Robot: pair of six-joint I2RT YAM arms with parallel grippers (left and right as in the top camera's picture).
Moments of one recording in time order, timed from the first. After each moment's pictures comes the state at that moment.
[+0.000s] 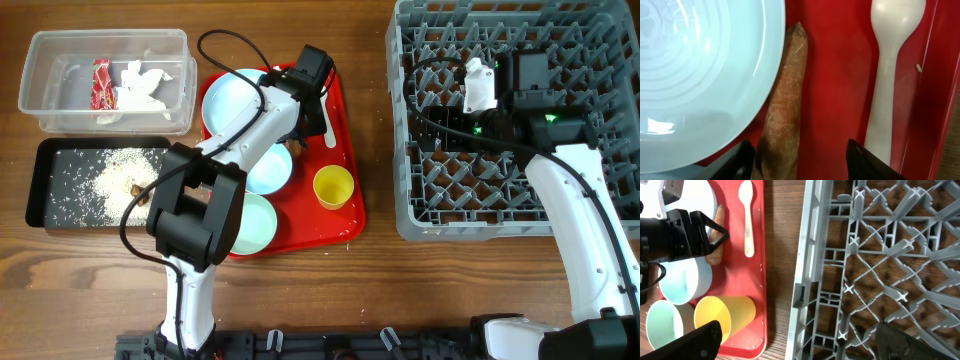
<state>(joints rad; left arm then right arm) -0.47 2.15 1.64 -0.81 -0.13 -0.65 0.08 1.46 1.30 -0.93 -0.31 0.09</state>
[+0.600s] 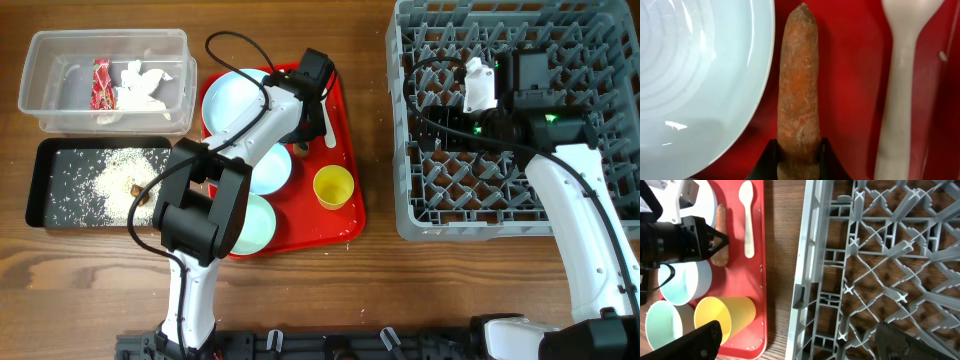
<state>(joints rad) -0.47 2.19 1.65 -0.82 -0.12 -0.59 0.08 1.46 1.30 -0.93 -0.31 0.09</state>
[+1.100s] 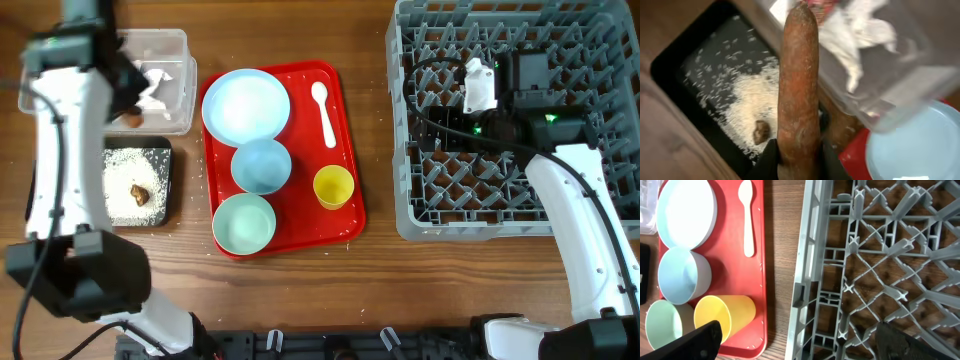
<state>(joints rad) 0.16 1.82 1.83 -1.27 -0.27 -0.62 0.08 1.46 1.30 -0.94 -0.31 0.09</state>
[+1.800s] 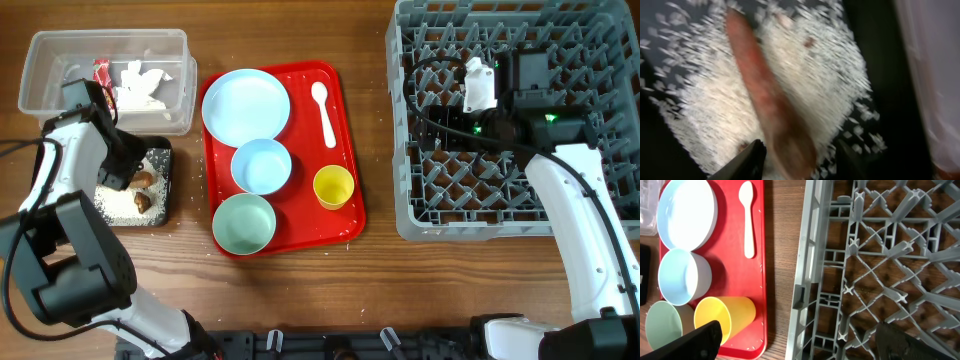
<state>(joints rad) 0.35 1.84 1.25 -0.81 -0.12 -0.80 0.08 1.46 1.30 -0.93 -0.30 0.09</state>
